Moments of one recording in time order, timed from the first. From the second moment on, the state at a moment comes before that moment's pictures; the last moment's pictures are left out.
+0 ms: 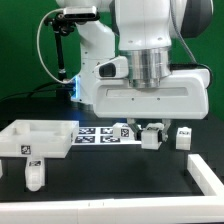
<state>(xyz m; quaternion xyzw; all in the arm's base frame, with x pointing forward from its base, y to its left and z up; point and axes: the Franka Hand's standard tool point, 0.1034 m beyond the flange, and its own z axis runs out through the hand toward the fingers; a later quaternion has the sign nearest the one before) 0.520 0.068 0.059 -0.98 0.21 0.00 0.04</state>
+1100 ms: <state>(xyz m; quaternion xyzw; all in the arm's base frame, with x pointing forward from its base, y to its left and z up) 0.455 -0.028 0.040 -0.99 0.09 -0.04 0.01</state>
